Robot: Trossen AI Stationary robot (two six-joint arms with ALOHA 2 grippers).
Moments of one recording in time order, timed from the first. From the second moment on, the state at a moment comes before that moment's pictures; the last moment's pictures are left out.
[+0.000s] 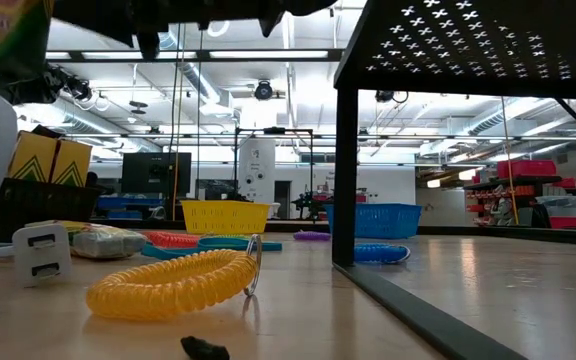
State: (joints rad) left arm -1.34 0.54 0.34 -0.43 -1.24 -0.64; right arm 0.10 2.36 2.09 -0.01 -0.31 -0.11
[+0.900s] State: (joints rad) left arm -1.36 0.75 0.34 -0.60 -1.14 -1.06; right arm 0.08 2.24 2.09 -0.46 -0.27 -0.28
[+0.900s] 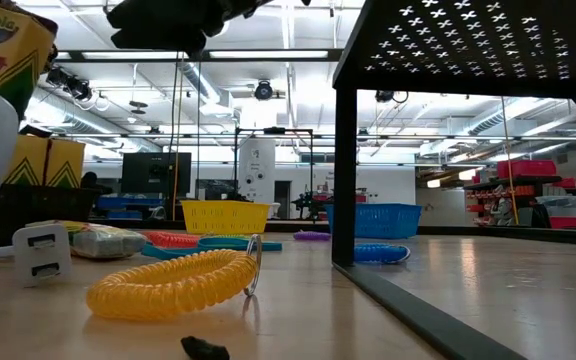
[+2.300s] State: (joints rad) left arm -1.35 0.84 0.42 -0.70 -0.95 -1.28; right arm 0.14 2.16 2.09 -0.74 -0.26 -0.30
